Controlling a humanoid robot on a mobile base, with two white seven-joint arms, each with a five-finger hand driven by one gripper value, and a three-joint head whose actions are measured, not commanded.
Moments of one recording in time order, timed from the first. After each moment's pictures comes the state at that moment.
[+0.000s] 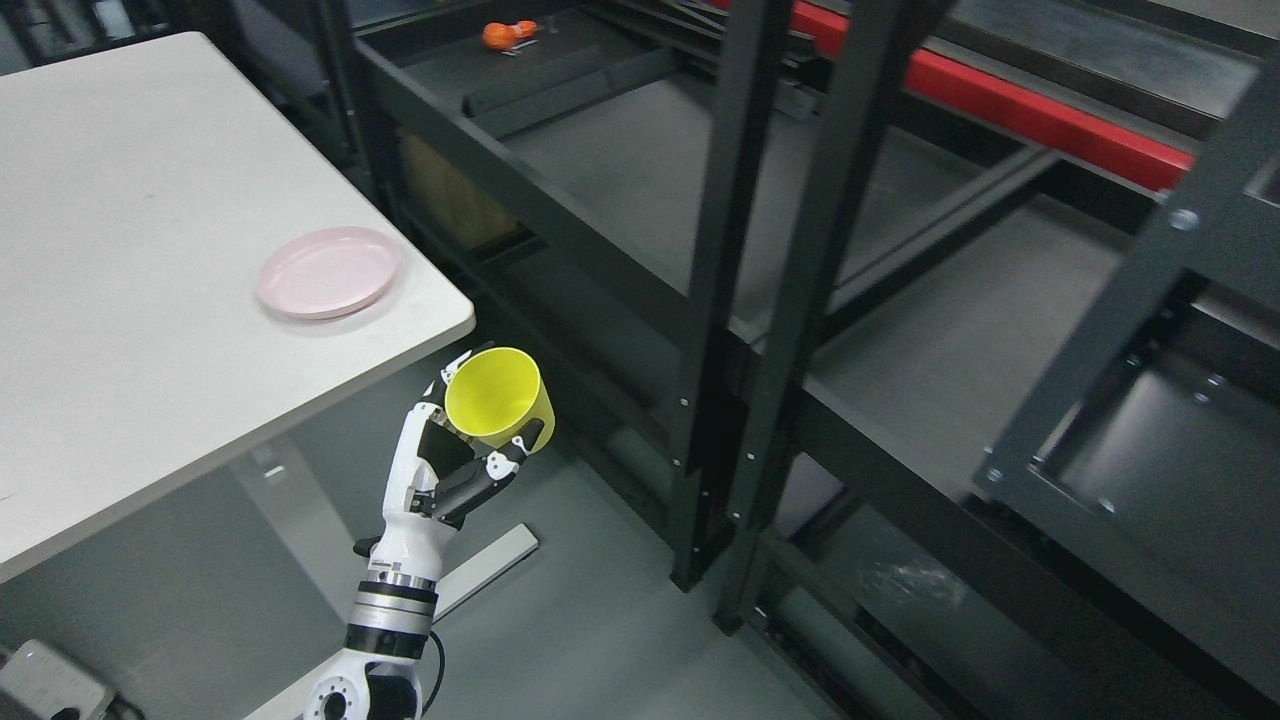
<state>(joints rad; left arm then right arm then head) -0.15 0.00 -0.11 -1.58 0.34 -0.29 -0.10 0.00 0.00 0.00 -0.24 0.00 0.09 -0.12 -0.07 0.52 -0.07</state>
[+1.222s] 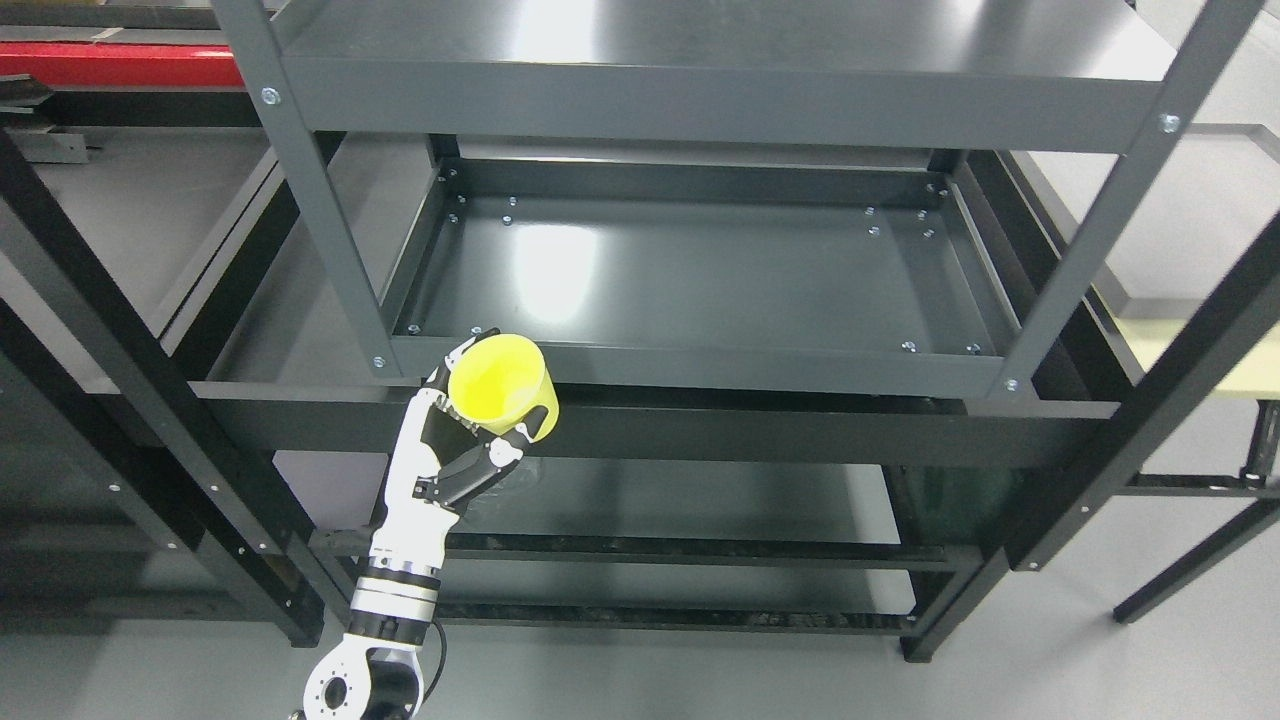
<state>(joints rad) -0.17 0.00 -0.11 -1.59 0.34 -0.27 -0.10 0.00 0.00 0.00 -0.24 0.00 0.09 -0.12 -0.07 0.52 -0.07</state>
